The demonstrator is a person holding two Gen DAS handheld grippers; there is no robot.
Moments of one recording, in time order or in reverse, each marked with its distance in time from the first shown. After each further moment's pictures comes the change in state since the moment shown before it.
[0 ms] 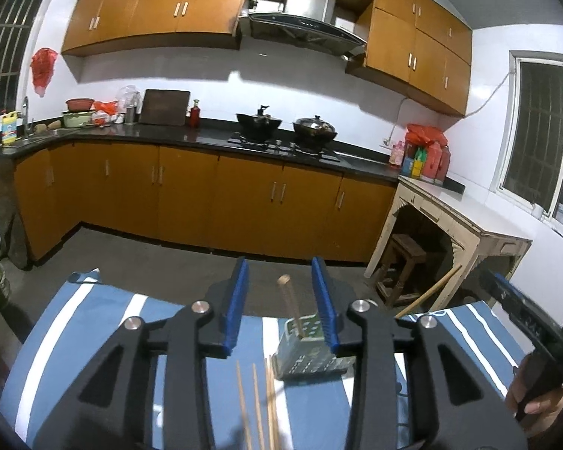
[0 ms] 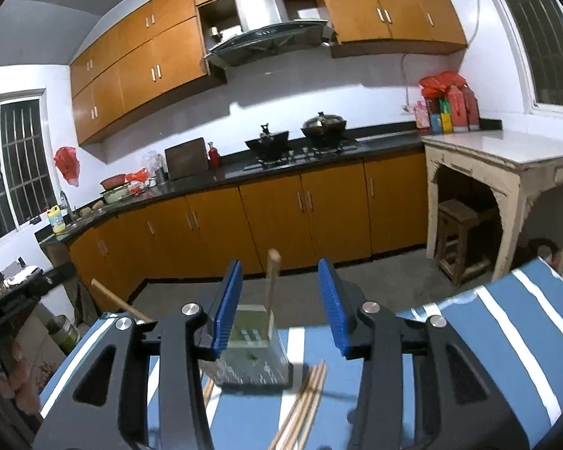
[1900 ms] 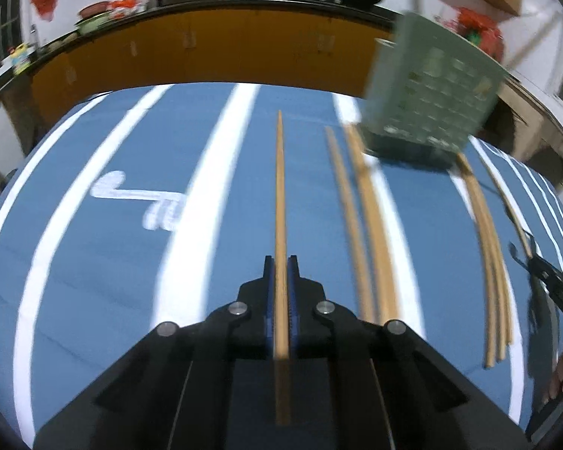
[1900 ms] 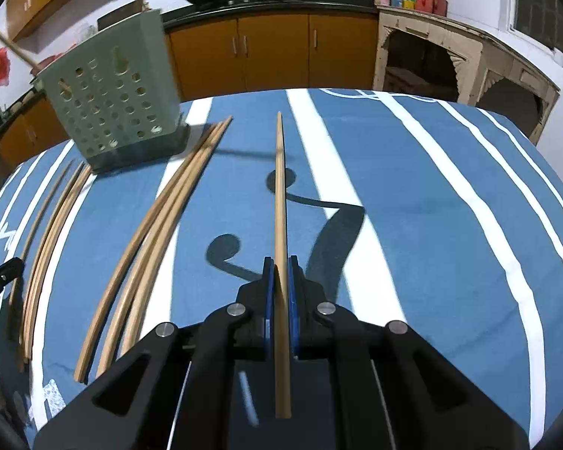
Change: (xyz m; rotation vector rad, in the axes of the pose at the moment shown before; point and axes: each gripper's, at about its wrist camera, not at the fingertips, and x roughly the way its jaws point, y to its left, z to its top) left arm 0.075 0.051 -0.215 0.005 0.480 0.185; right arm 0.060 -0.049 -0.183 -0.026 0.480 -0.269
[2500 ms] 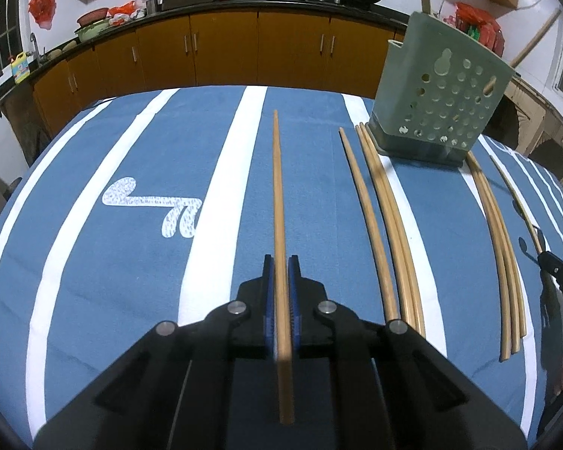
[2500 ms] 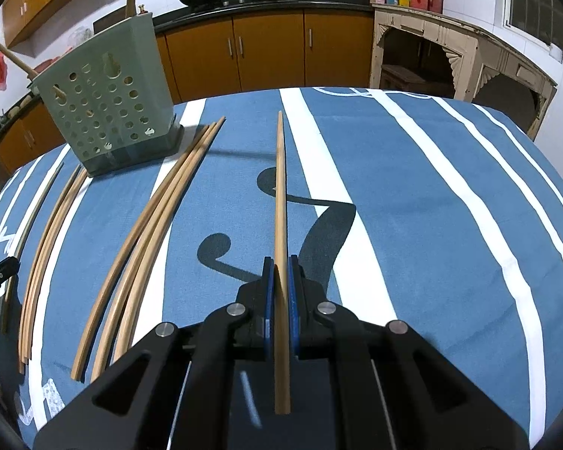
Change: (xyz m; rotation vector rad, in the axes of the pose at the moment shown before) left arm -0.001 0.004 -0.001 0.044 -0.006 0.012; right arm -0.001 -0.001 -0.002 -0.004 0.003 0.003
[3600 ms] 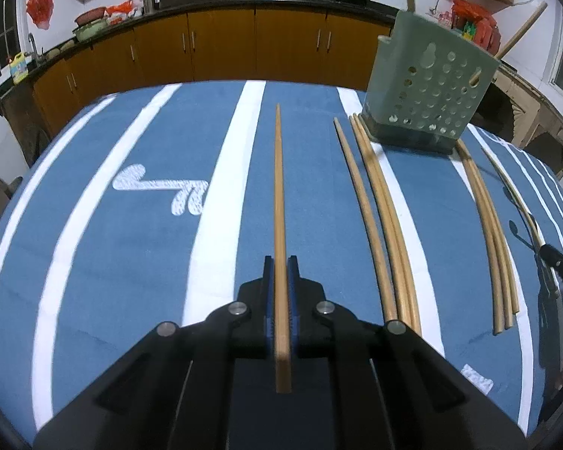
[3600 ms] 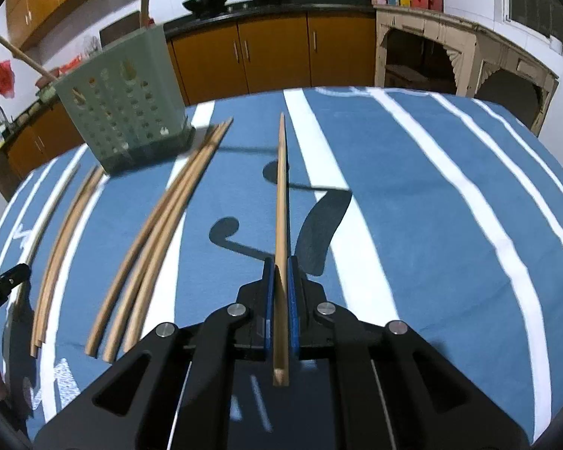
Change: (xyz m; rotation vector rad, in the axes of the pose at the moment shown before) left arm -0.022 0.002 -0.015 0.014 0.004 -0.008; right arm -0.026 -0.005 -0.012 0.016 -0.050 0.040
